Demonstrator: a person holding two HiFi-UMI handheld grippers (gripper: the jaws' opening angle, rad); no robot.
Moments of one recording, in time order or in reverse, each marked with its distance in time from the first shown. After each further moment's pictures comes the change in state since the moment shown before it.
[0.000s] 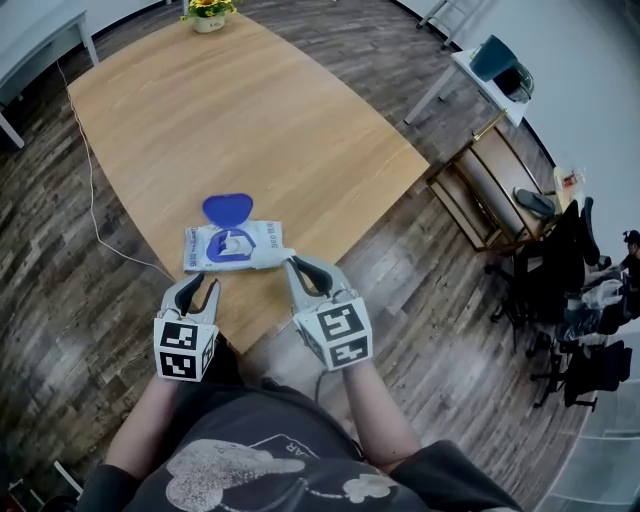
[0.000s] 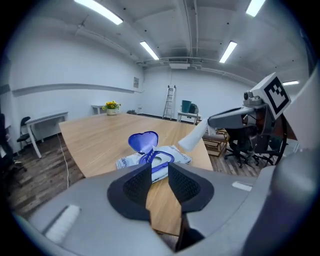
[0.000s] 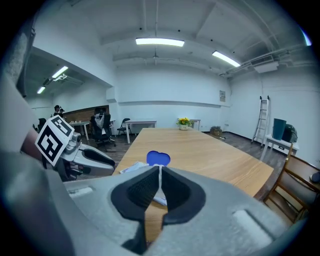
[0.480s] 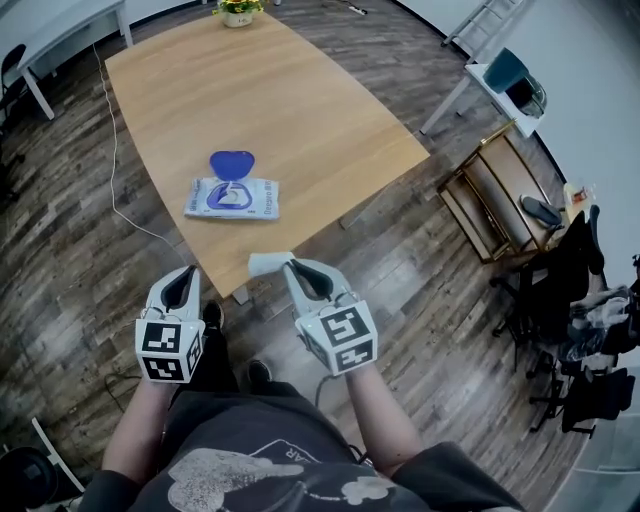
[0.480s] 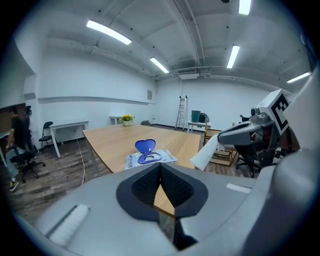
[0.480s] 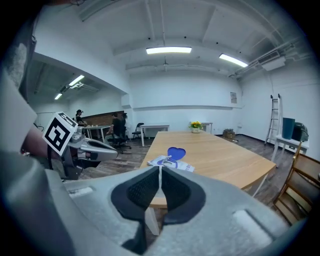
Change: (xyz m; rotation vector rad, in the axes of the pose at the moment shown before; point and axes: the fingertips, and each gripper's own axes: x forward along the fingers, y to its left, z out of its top) left arm -0.107 -0.059 -0.011 -0.045 -0.132 0.187; right arm -0.103 0.044 -0.035 -0.032 -0.056 0.150
